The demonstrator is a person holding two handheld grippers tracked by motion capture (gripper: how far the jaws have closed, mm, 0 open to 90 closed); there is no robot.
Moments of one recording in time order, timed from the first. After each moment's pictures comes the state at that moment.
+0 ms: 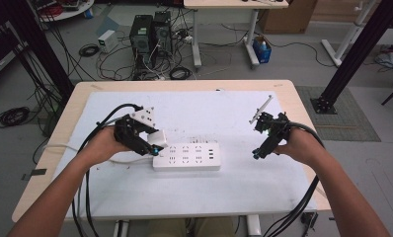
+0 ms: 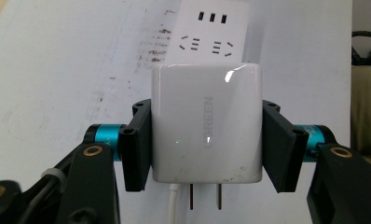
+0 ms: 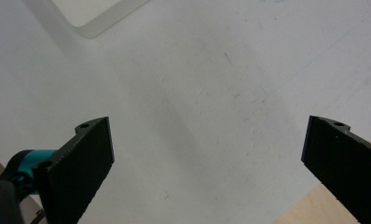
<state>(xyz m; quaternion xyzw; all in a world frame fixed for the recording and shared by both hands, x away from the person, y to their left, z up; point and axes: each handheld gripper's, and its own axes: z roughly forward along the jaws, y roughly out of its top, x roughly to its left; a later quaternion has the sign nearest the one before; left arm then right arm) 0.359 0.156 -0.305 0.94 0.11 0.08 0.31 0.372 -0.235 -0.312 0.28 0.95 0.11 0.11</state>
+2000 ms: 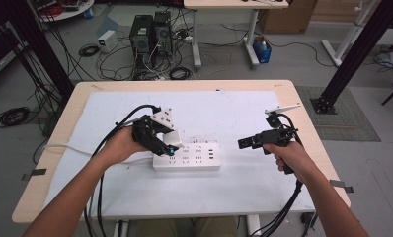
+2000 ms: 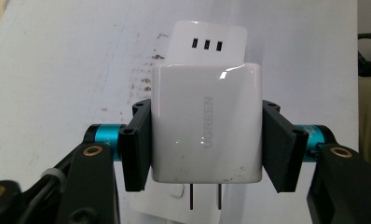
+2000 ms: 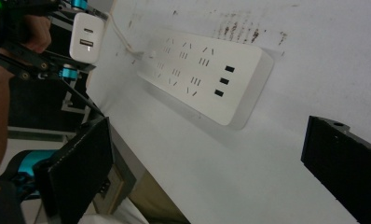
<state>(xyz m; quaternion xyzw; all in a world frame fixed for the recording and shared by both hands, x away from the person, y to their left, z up) 0.361 0.110 -0.310 0.94 0.10 0.09 0.31 0.370 -0.258 -0.342 0.51 0.74 0.40 -0.19</state>
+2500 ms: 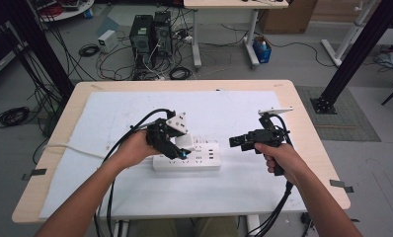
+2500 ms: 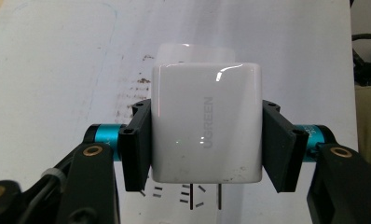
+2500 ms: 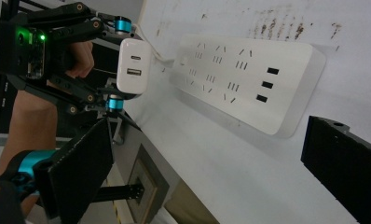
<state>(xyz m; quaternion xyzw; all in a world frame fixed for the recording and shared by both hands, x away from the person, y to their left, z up) 0.356 0.079 -0.316 0.94 0.07 0.09 0.31 0.367 -0.237 -0.346 0.52 0.70 0.42 -0.25</state>
